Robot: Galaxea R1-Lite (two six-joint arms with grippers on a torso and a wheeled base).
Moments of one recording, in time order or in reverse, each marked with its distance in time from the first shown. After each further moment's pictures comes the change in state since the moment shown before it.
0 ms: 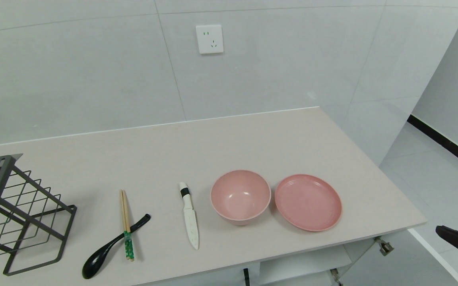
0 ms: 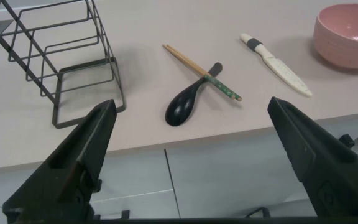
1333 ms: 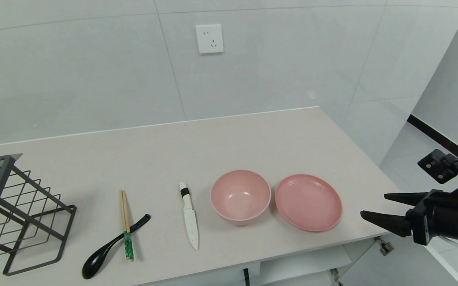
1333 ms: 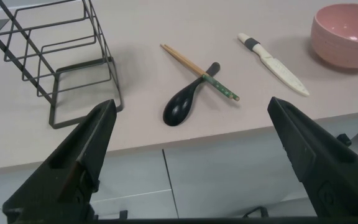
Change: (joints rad) left arm 0.000 0.000 0.000 0.002 -0.008 -0.005; right arm 0.118 0.537 -0.093 -0.214 0.009 -0.064
